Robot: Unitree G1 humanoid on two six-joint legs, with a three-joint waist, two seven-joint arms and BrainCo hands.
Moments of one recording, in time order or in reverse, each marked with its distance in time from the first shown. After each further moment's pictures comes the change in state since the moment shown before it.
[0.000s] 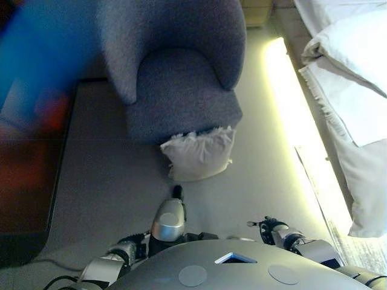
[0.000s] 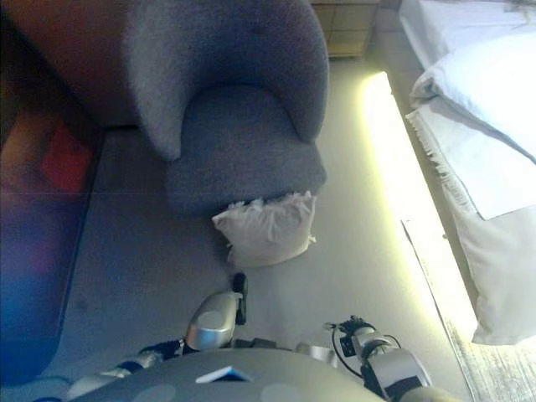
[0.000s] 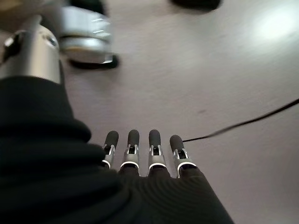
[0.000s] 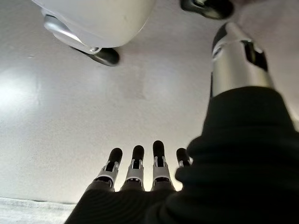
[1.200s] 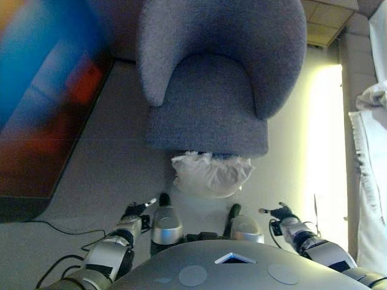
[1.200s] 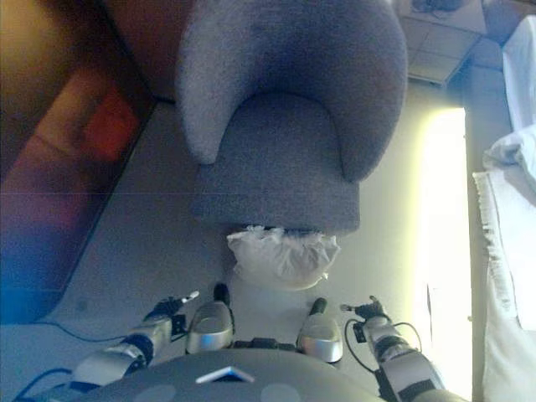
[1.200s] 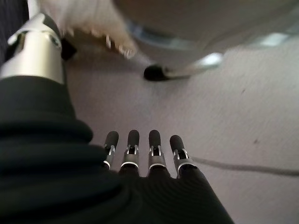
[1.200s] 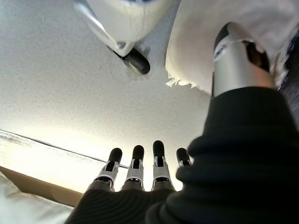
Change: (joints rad) left arm -0.161 0.042 -0.111 -0.058 -0.057 -0.192 0.165; right arm -0.051 -0.045 0.048 -0.135 0.121 -0.058 -0.176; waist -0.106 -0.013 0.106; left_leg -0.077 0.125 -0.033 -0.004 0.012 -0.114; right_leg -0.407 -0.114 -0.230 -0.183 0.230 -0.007
